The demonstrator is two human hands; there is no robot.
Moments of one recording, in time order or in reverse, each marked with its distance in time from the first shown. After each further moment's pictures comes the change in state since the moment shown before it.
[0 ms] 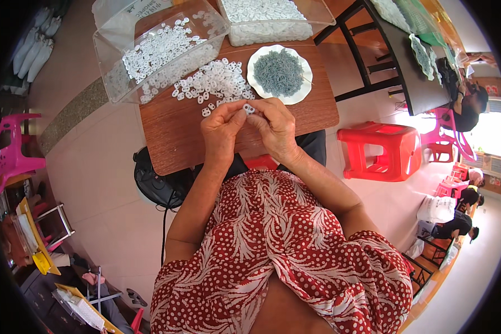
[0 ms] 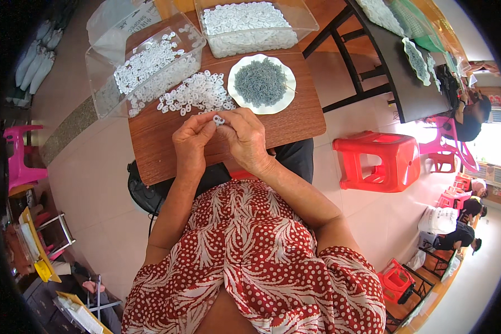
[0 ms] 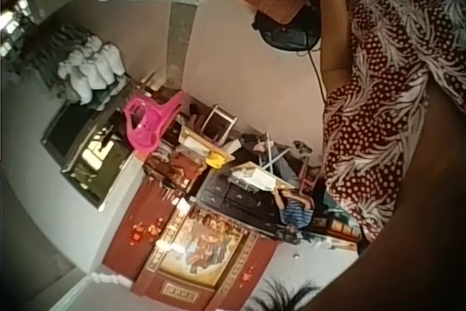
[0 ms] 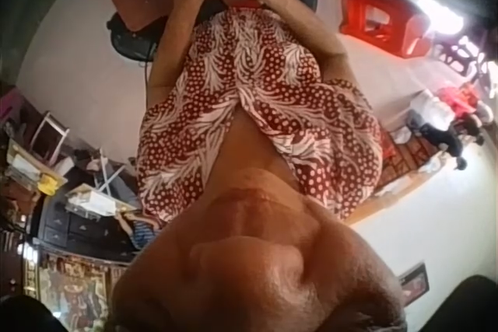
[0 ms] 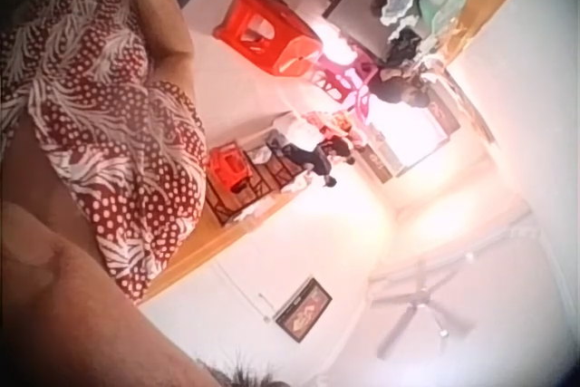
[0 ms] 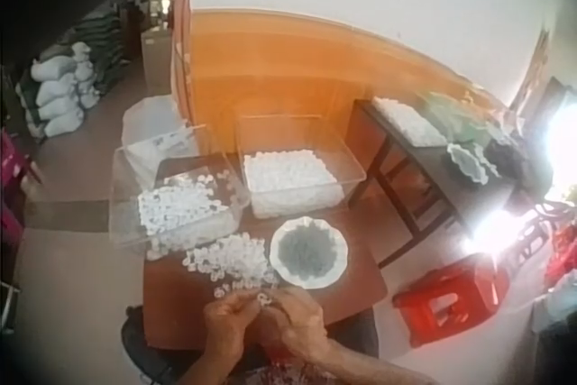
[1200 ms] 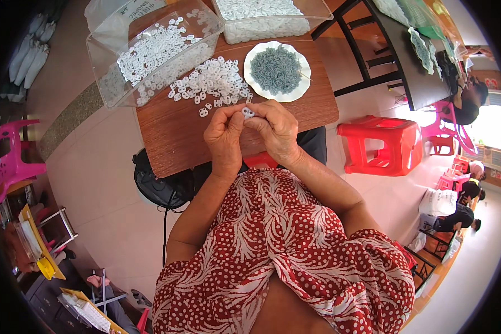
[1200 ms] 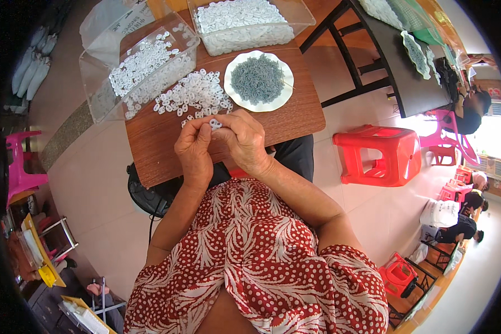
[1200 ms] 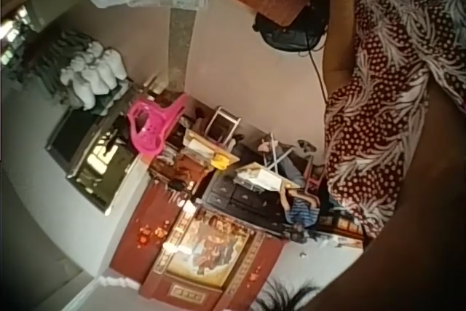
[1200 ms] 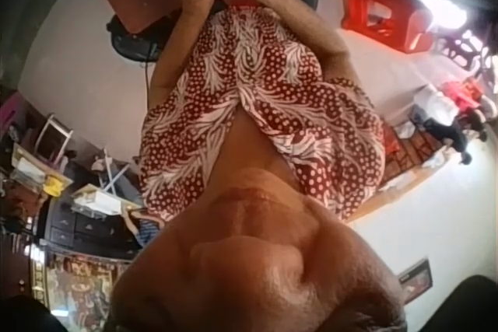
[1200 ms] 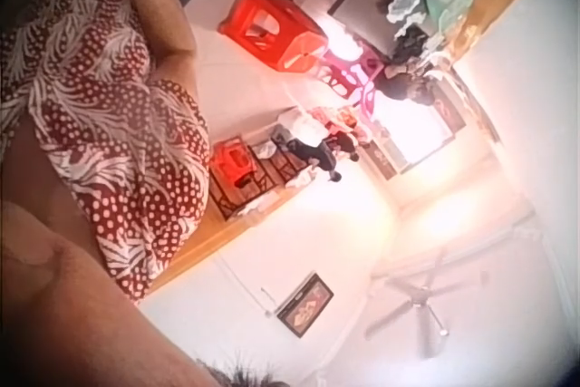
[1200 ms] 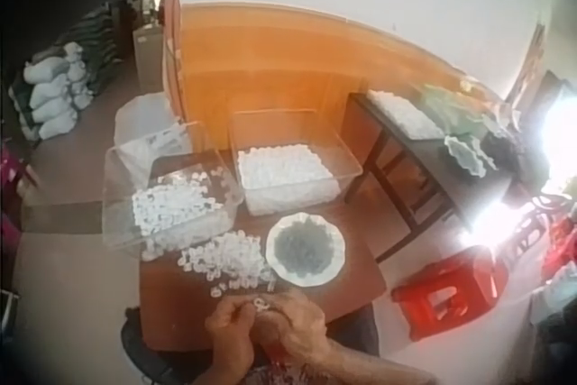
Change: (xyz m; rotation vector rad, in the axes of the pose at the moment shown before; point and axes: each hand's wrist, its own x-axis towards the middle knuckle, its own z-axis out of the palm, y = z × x) left_hand -0.011 -0.015 0.007 0.062 0.064 0.169; right_hand 0.000 -0.006 -0.004 0.045 0.040 -0.009
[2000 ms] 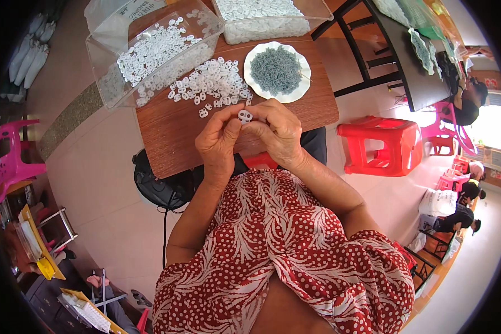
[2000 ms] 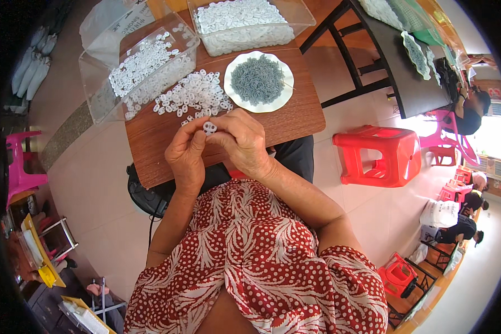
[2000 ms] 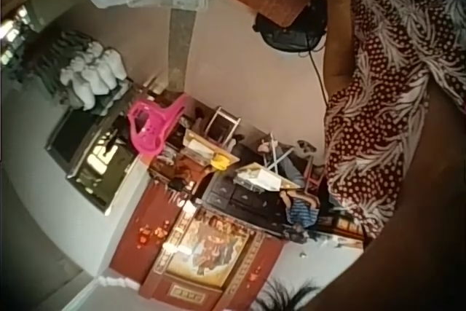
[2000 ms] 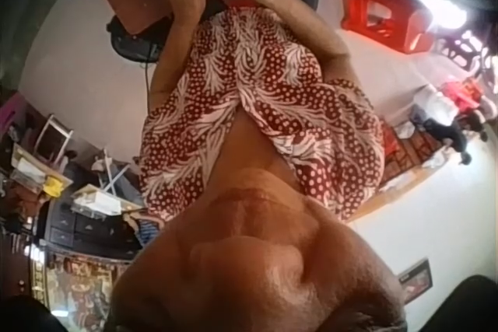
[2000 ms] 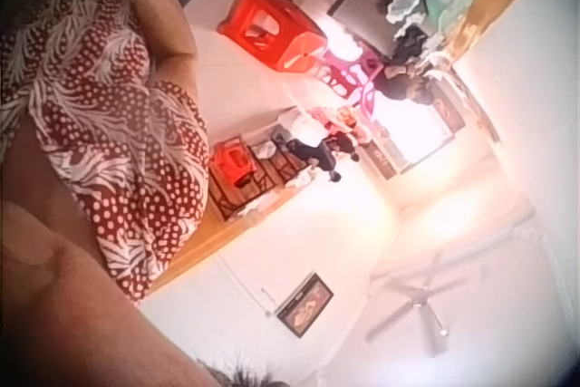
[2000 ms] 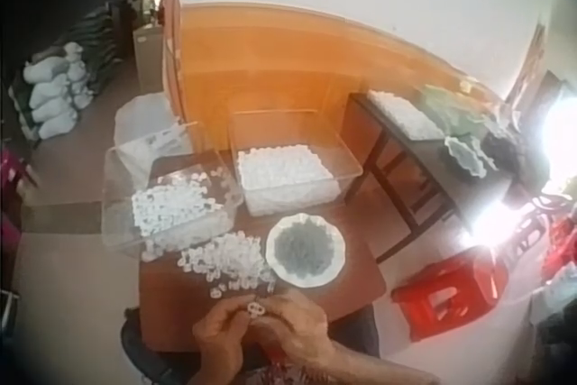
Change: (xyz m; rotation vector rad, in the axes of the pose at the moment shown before) left_hand -0.002 0.024 -0.005 0.034 -0.057 0.079; right_hand 0.011 -0.015 -0.006 0.045 -0.057 -0.068
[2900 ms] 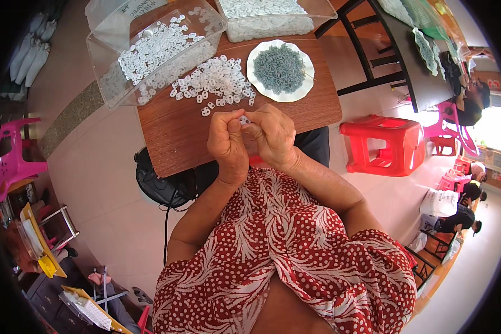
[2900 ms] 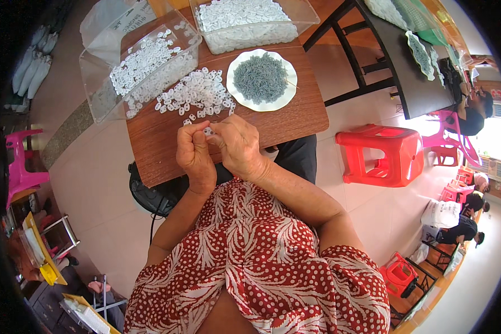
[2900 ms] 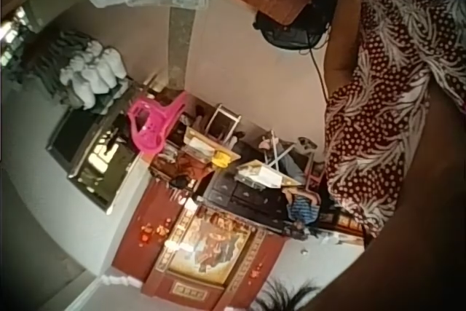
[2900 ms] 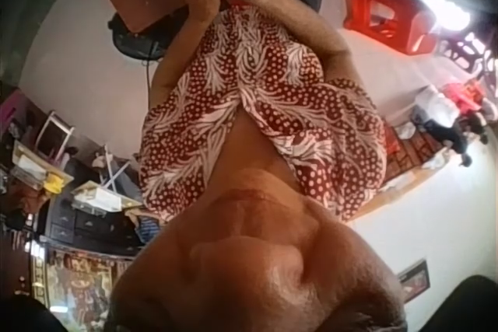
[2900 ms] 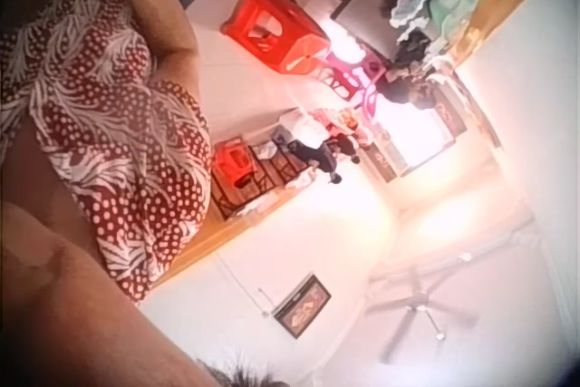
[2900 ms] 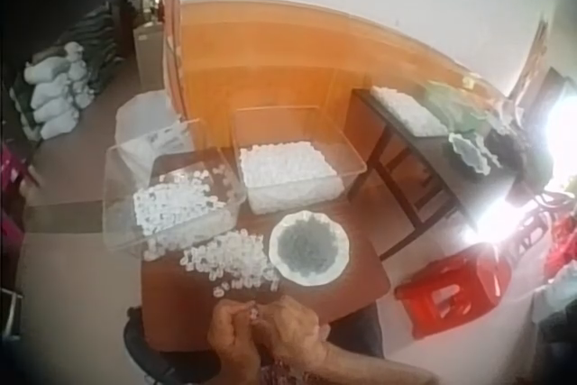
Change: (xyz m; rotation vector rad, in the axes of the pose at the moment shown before) left_hand -0.005 -0.013 0.013 0.301 0.141 0.232; right_hand -0.004 0.007 0.011 -0.145 0.028 -0.224
